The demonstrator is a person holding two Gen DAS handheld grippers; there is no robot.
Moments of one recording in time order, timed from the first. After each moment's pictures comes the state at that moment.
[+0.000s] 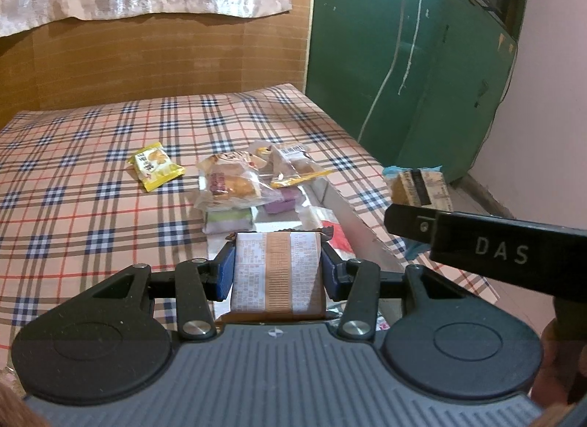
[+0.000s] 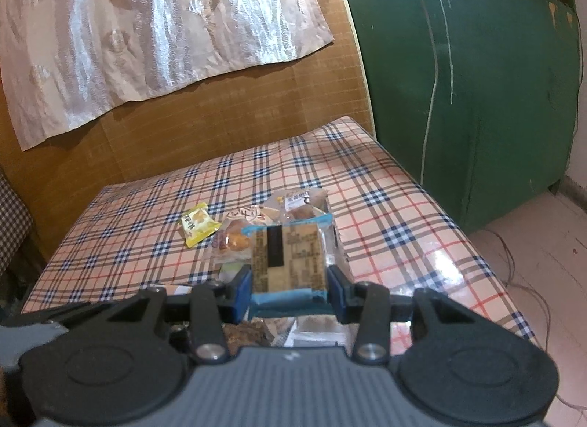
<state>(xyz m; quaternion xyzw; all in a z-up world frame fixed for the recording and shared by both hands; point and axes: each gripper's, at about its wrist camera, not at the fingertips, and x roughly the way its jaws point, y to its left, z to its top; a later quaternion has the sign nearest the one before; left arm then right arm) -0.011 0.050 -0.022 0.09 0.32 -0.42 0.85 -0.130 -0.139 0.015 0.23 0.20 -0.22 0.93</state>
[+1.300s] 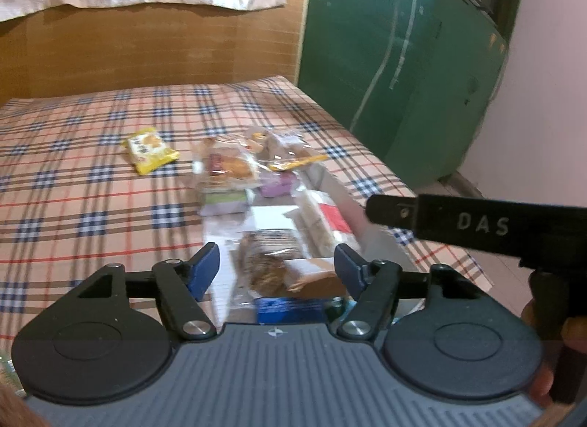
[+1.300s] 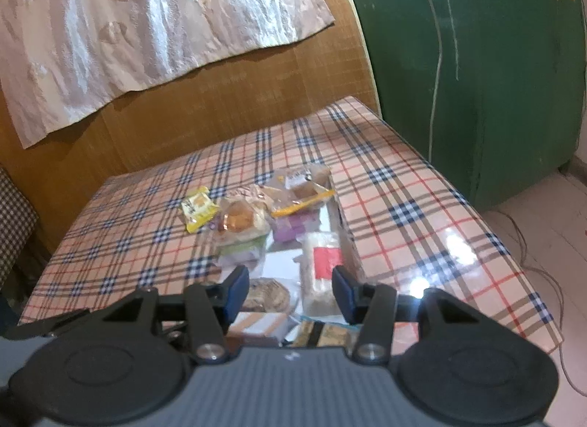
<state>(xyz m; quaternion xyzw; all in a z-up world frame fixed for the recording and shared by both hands) -0.011 0.076 -0.029 0.08 0.33 -0.43 0.84 -0.123 -0.141 -0.003 0.24 0.21 -0.20 0.92</state>
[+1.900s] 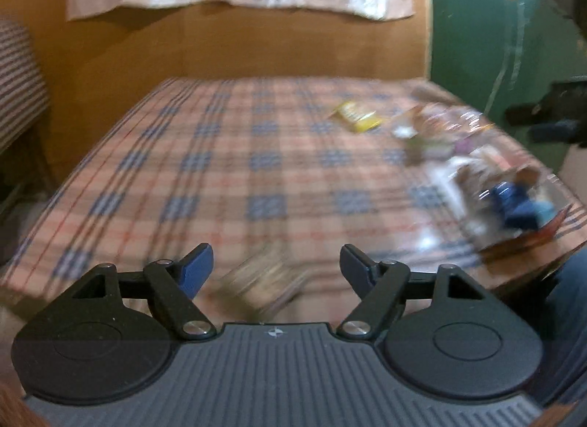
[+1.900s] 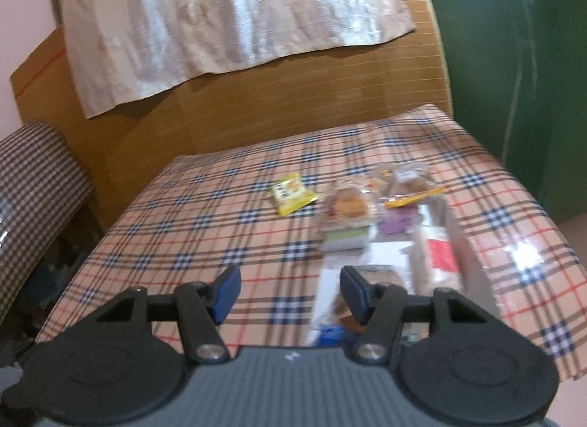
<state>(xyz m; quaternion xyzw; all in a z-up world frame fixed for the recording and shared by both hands) 0.015 0.288 -0.068 0.10 0.31 -0.27 0.91 -0.089 -0.065 0.007 0.21 0.21 -0.11 0.95</state>
